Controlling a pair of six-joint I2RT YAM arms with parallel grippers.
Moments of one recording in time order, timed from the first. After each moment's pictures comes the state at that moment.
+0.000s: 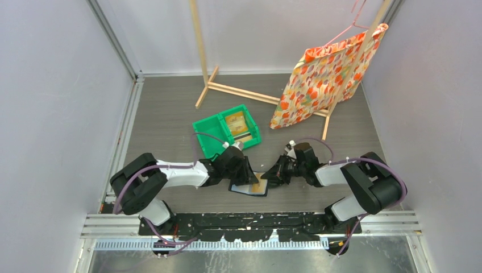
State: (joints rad) left arm -0.95 1.56 0.64 0.13 0.13 -1.10; right arm 0.47 1.48 0.29 0.44 -0.65 1.11
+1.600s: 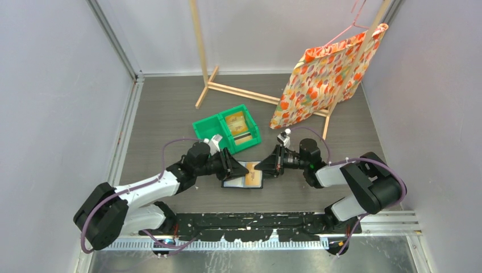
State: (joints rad) left arm -0.72 1.14 0.42 0.25 0.44 -1.24; right arm 0.48 1.48 0.28 0.95 -0.88 1.28
